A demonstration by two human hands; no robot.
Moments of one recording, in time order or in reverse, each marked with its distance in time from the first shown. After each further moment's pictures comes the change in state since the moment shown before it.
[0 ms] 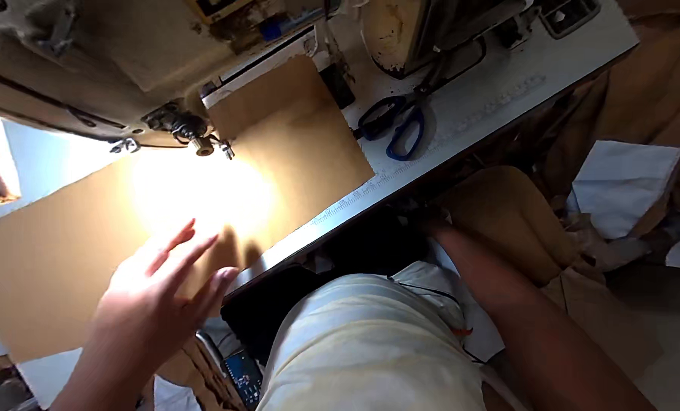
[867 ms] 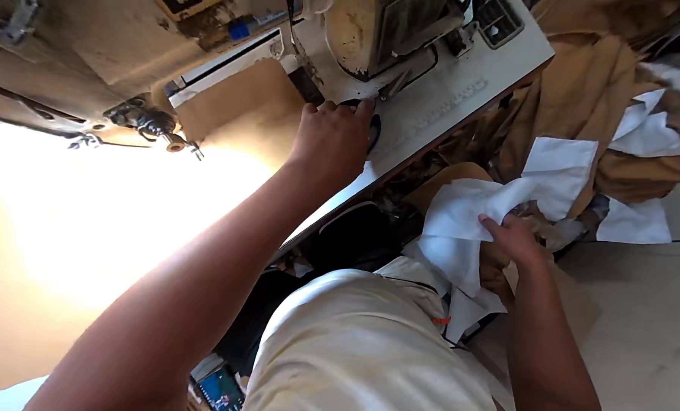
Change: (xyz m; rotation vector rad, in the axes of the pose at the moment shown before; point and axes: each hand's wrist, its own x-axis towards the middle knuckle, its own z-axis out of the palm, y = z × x) left_hand 0.216 0.191 0.040 0.150 -0.215 0.231; right_hand -0.202 0.124 -0.026 0.711 0.596 0.470
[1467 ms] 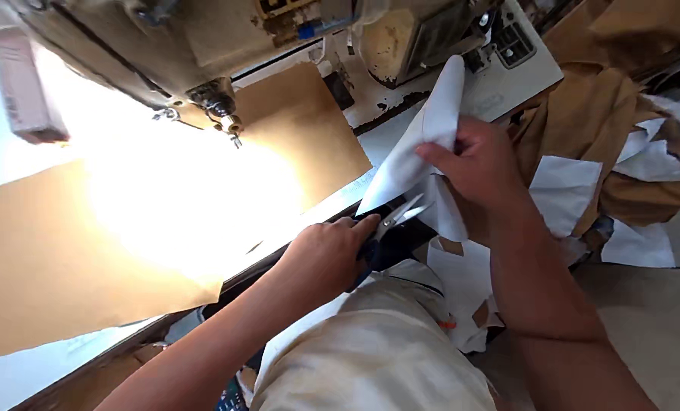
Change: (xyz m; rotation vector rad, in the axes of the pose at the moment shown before) left_hand -0.149 -0.001 0.020 -0.279 -0.312 0.061; right_hand -0.054 -0.245 -0.005 0.273 -0.018 -1.073
